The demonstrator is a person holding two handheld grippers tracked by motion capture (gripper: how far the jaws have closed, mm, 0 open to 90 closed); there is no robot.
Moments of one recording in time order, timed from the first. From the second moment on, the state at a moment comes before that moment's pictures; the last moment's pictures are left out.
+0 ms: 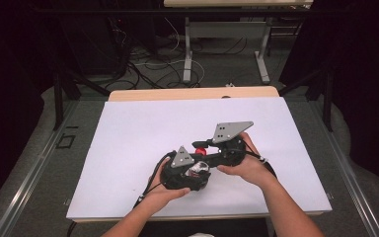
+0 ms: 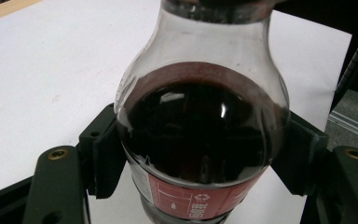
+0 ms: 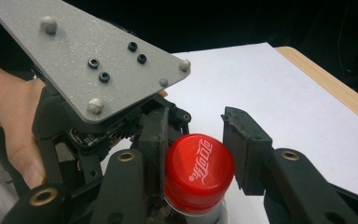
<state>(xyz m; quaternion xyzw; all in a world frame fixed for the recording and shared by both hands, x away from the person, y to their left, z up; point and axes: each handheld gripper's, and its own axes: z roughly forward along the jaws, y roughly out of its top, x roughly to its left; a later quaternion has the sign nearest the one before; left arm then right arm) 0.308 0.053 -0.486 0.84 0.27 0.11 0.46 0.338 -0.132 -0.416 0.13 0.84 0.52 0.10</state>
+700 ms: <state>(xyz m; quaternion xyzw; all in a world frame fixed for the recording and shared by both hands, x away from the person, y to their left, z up) 0.313 0.062 -0.485 0.83 0.28 0.12 0.47 0.318 -0.122 -0.415 0.21 0.81 0.51 0.19</state>
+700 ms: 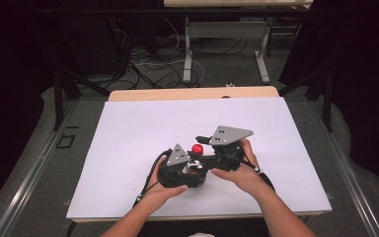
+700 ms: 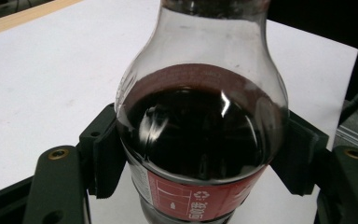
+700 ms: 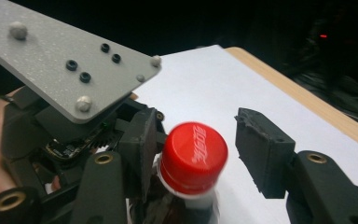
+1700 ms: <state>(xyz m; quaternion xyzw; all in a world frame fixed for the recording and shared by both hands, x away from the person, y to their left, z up) 0.310 0.059 -0.484 0.83 0.27 0.11 0.47 0.331 -0.125 -0.411 0.16 0.83 0.53 0.13</state>
